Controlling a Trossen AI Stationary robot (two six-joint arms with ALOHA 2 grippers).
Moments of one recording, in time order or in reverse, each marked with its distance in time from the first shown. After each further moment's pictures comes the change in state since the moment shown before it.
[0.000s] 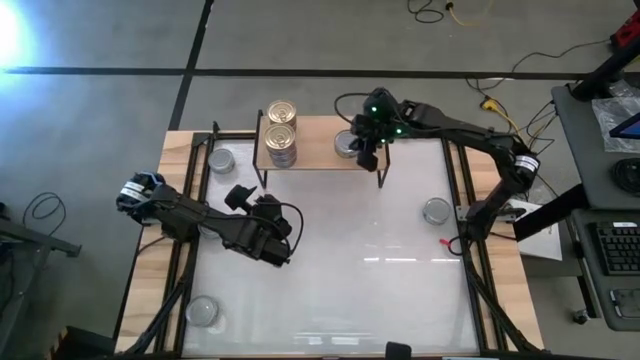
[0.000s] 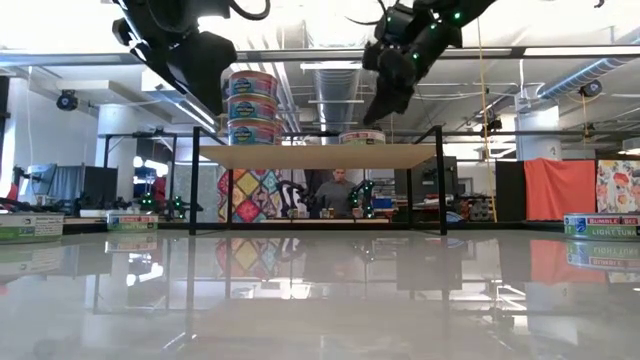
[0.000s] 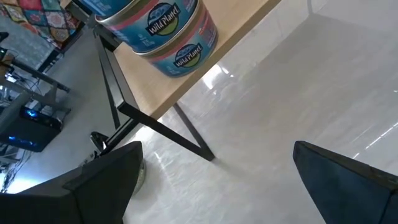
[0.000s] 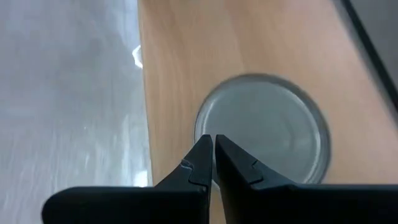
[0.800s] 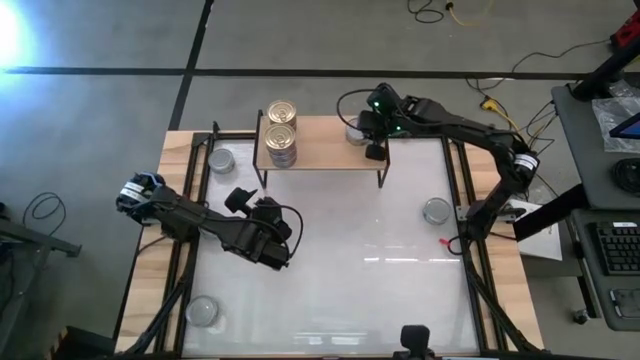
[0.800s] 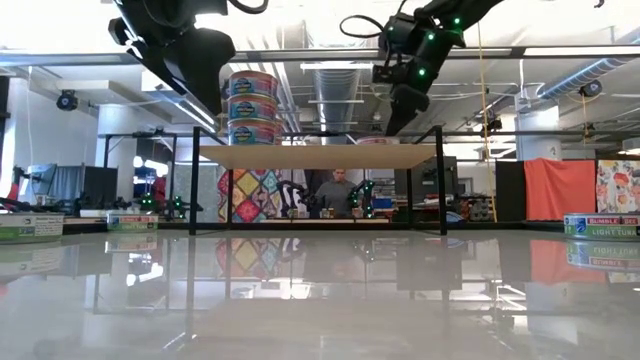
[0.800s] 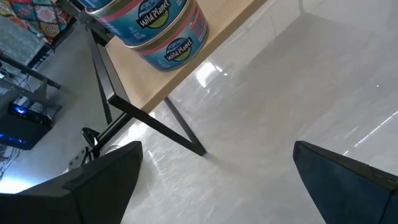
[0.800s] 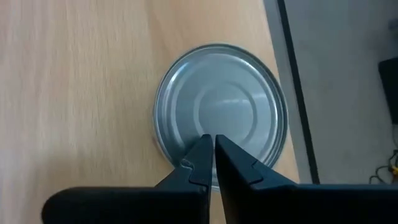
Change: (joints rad) left arm -0.021 0.001 0.003 0.008 0.023 -0.019; right arm -0.051 0.013 0.014 -0.065 0.321 -0.242
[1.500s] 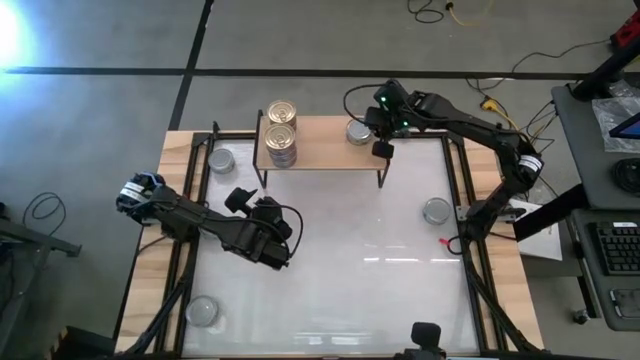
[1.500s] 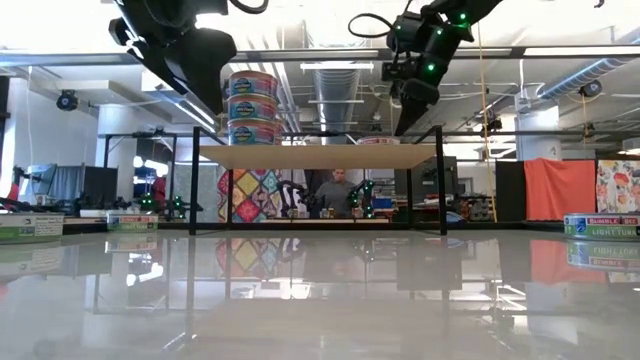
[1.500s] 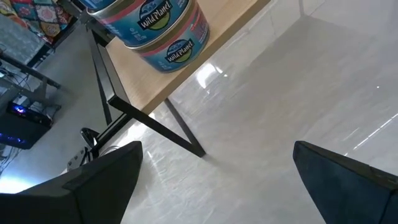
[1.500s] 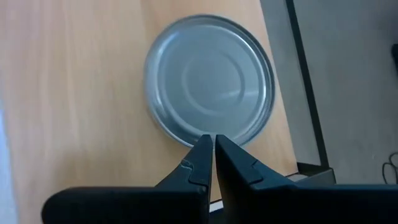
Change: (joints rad) left arm 0.000 0.000 0.000 0.003 -0.006 -0.007; right arm -0.043 -0.030 0.015 -0.083 -0.031 0.014
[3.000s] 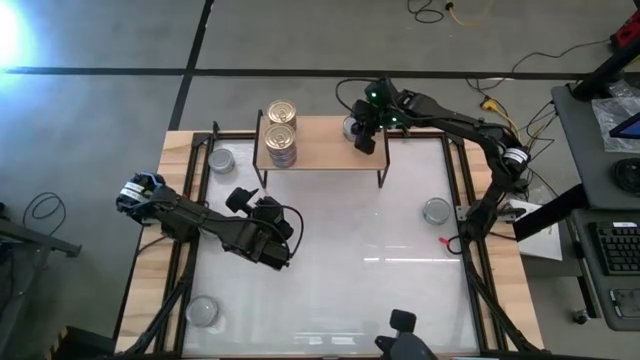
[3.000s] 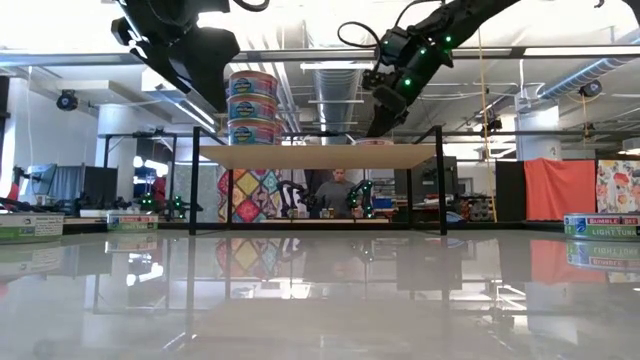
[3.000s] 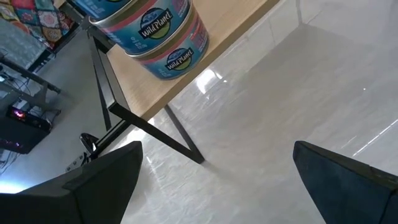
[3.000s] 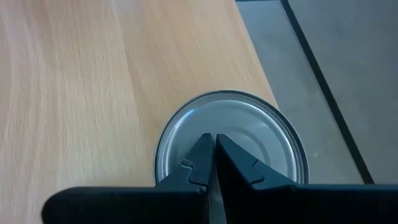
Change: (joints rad) left arm 0.000 0.000 0.000 0.015 -0.025 0.007; right arm -0.021 0.124 0.013 0.225 -0.167 0.115
